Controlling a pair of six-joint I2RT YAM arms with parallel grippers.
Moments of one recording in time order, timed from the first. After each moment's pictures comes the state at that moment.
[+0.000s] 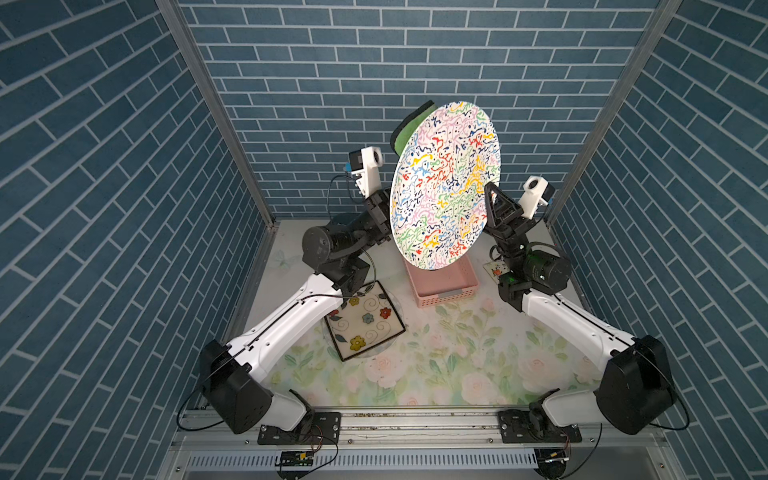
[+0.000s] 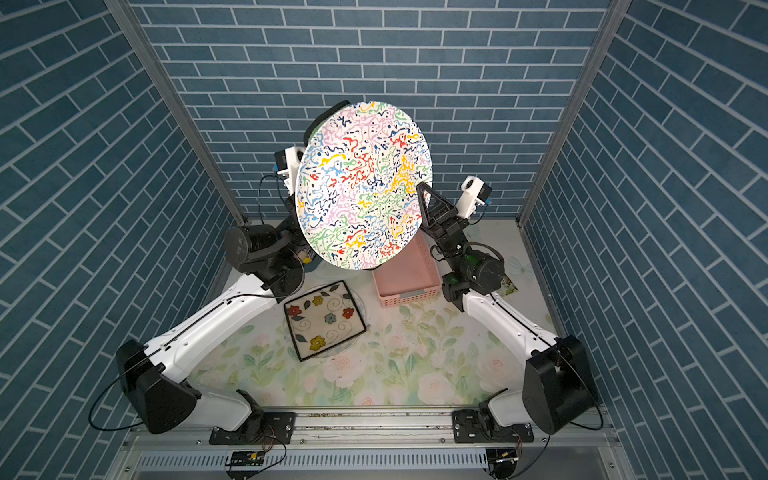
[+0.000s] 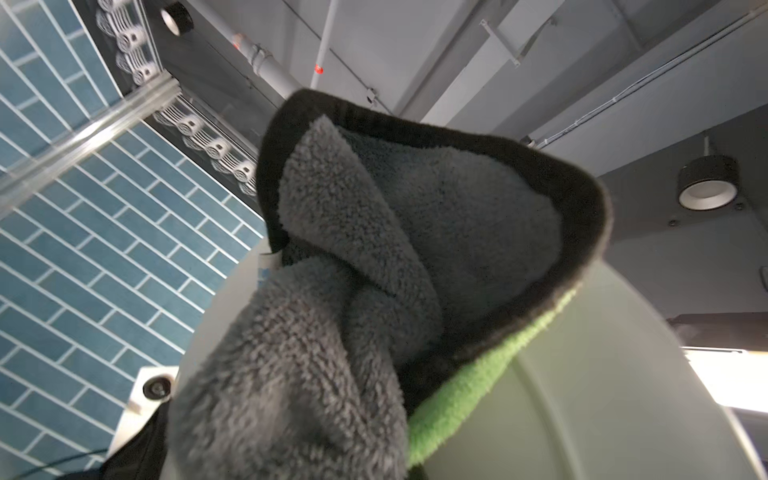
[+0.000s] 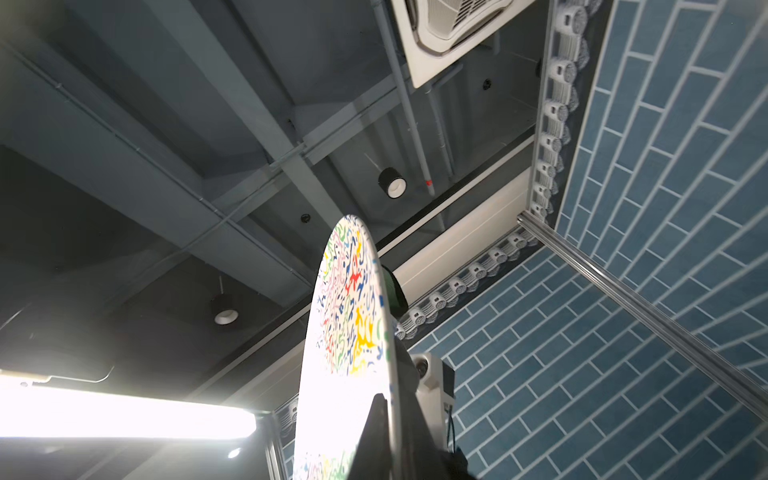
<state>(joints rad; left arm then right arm) -0.70 1.46 1.41 1.03 0.55 -1.44 0.52 1.44 1.12 1.43 -0.35 1.50</state>
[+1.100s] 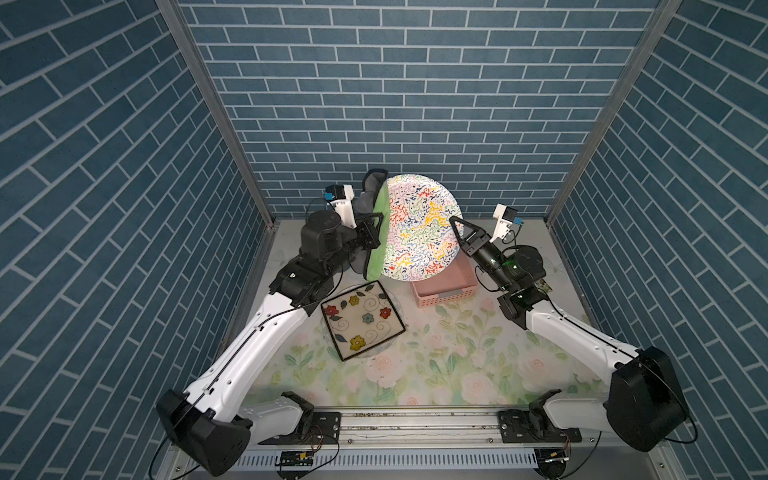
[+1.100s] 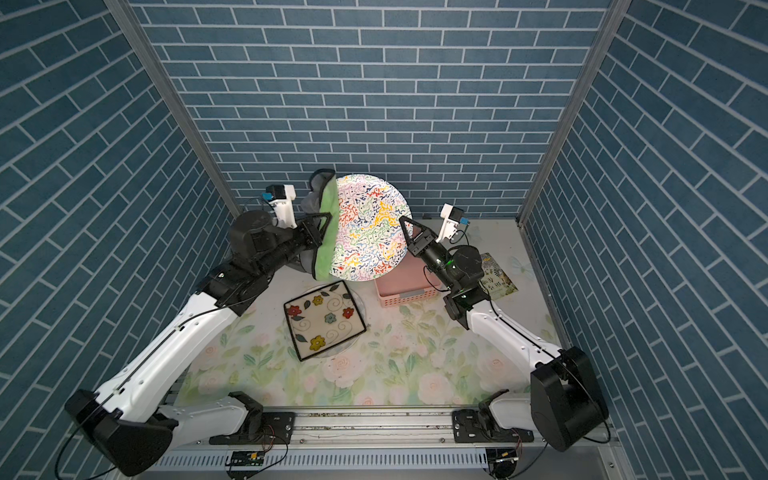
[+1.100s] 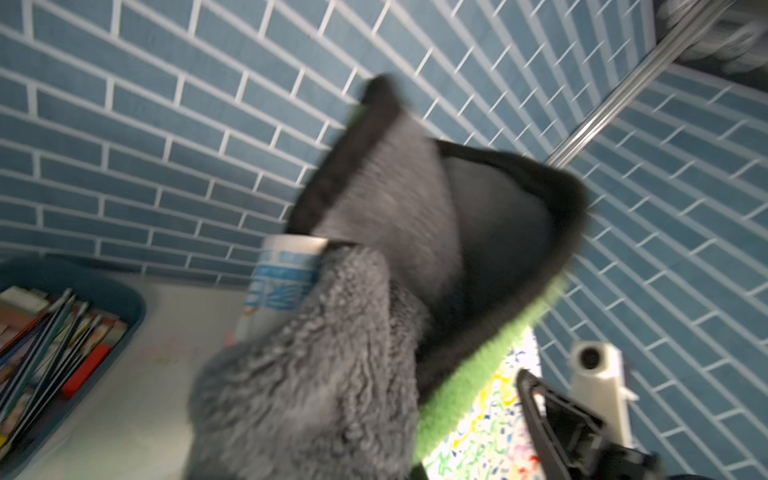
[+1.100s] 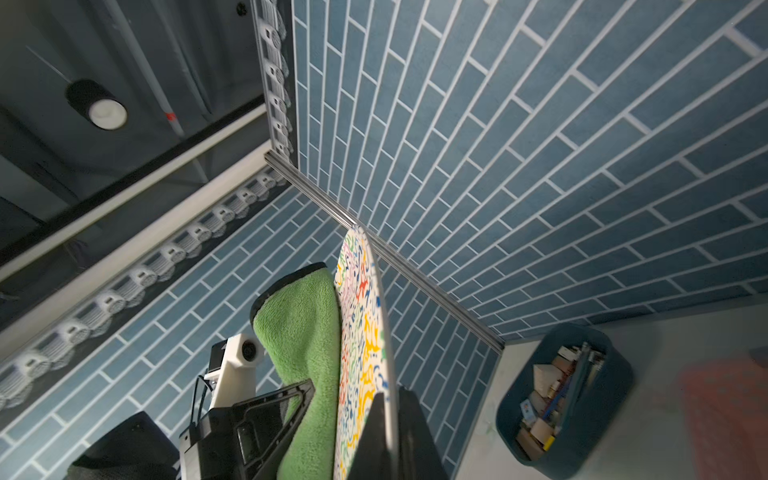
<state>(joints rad) -0.50 1.24 1.30 -0.23 0.04 -0.60 0.54 1.32 0.86 0.77 -0.26 1.01</state>
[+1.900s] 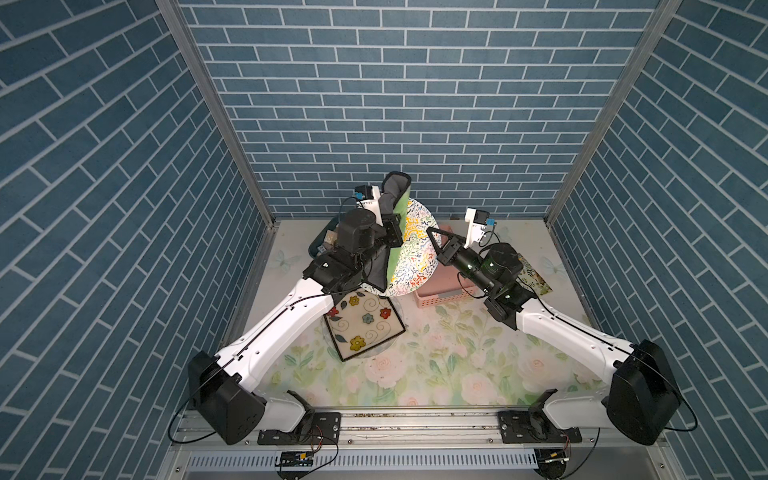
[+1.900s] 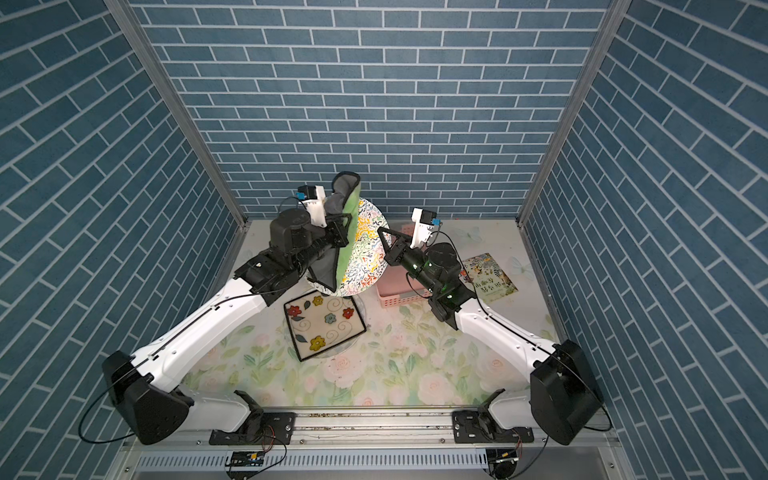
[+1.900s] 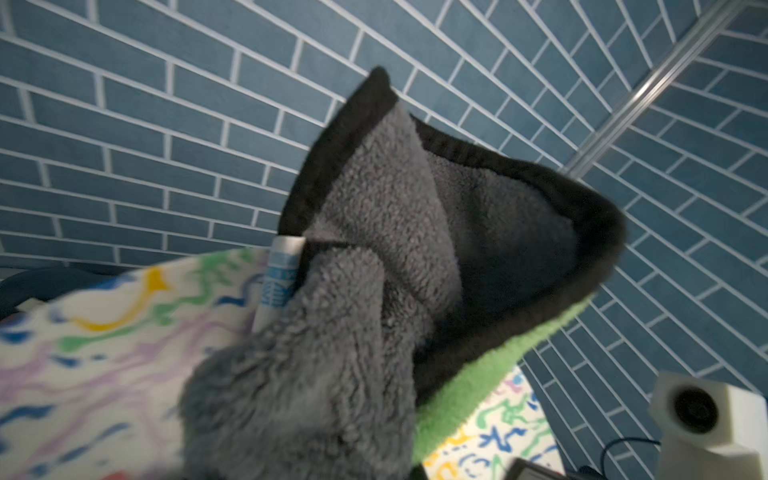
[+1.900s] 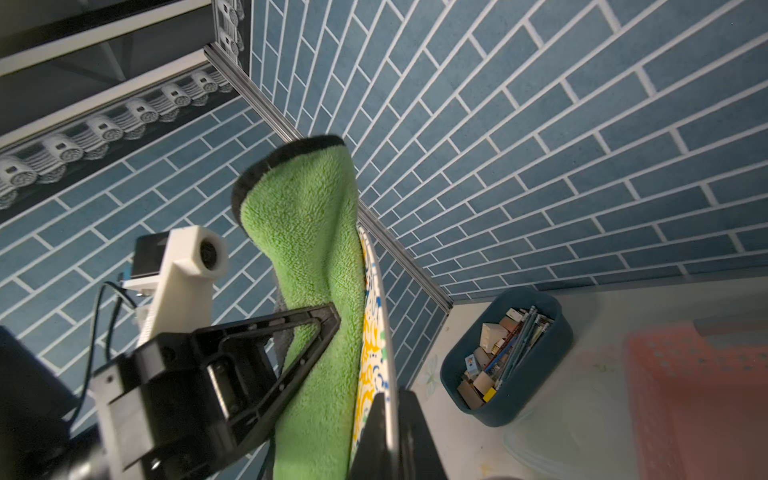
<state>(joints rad) -0.67 1.42 1.37 -0.14 -0.12 -0.53 0.69 1.35 0.95 0.55 -0.16 0.78</state>
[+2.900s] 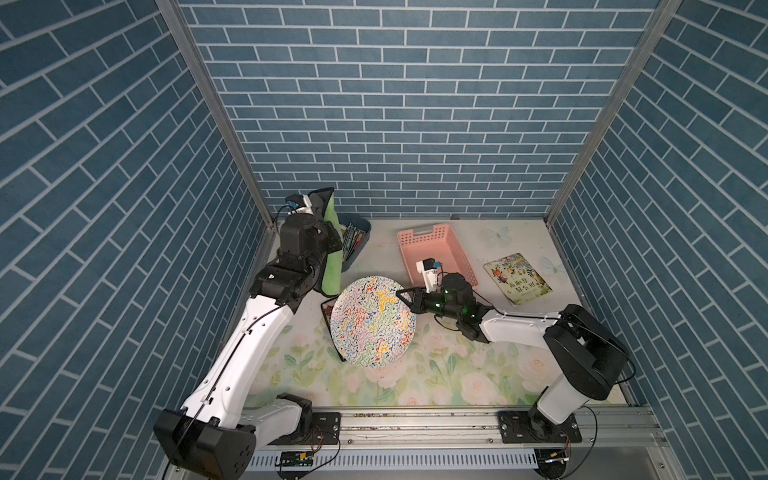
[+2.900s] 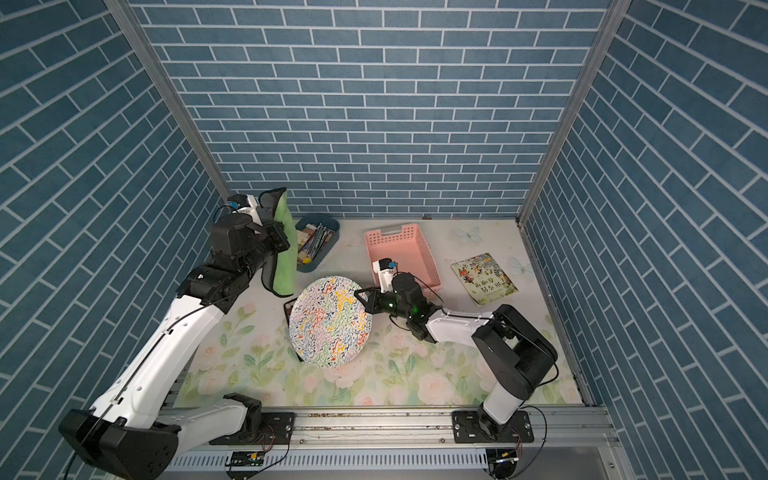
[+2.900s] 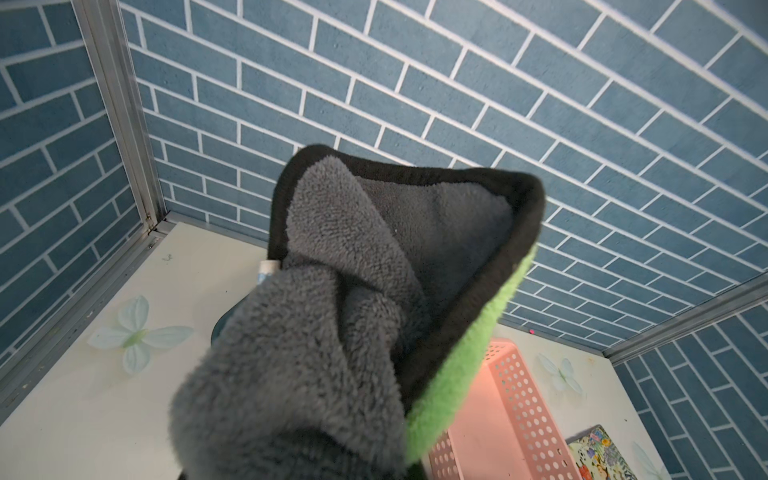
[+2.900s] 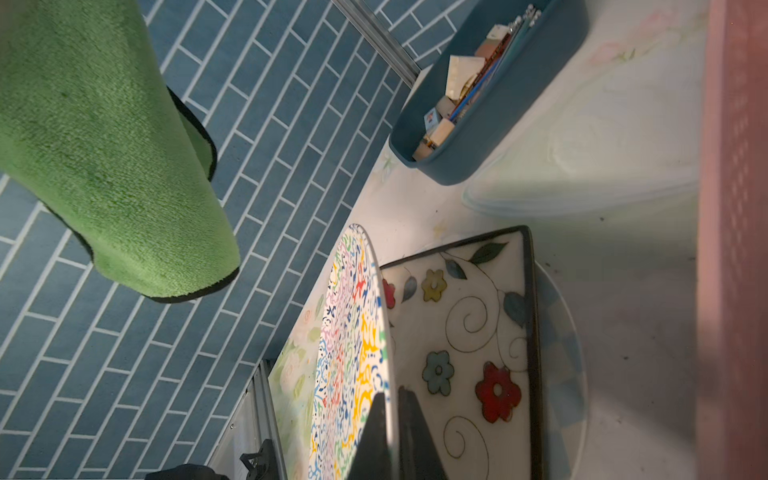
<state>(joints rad) -0.29 1.18 1.26 -0.42 -0.20 -0.47 0.81 1.68 0.78 0.59 -0.37 0.76</state>
